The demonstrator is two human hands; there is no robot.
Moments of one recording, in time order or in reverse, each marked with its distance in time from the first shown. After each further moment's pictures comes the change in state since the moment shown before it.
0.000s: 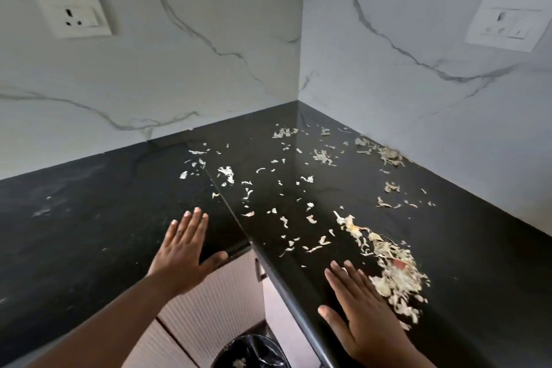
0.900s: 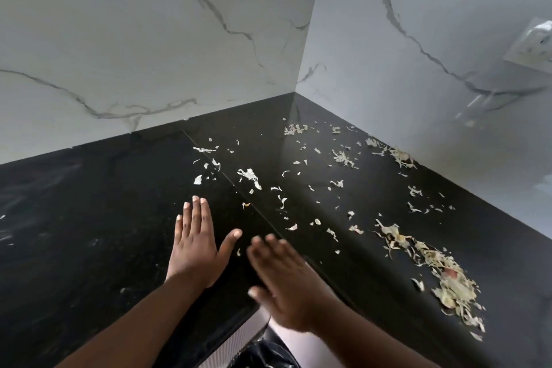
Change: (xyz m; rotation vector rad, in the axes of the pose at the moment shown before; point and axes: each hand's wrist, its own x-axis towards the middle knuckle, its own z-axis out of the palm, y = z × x) left_hand 0.074 -0.089 0.015 -0.377 0.044 -0.066; right_hand 0.178 -0.183 0.047 -0.141 -0.047 -0.260
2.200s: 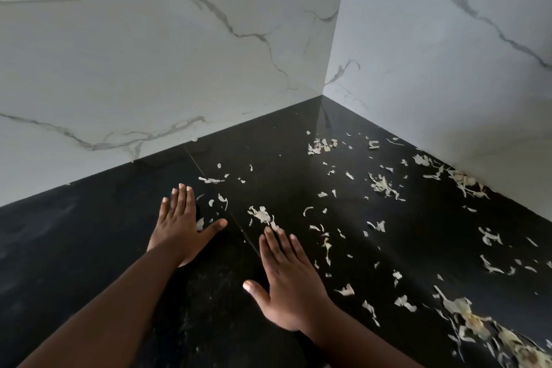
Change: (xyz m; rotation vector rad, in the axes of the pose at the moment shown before) left_hand 0.170 -0.050 -0.010 0.244 -0.159 -0.105; right_hand 0.127 0.075 0.018 0.097 -0.017 0.188
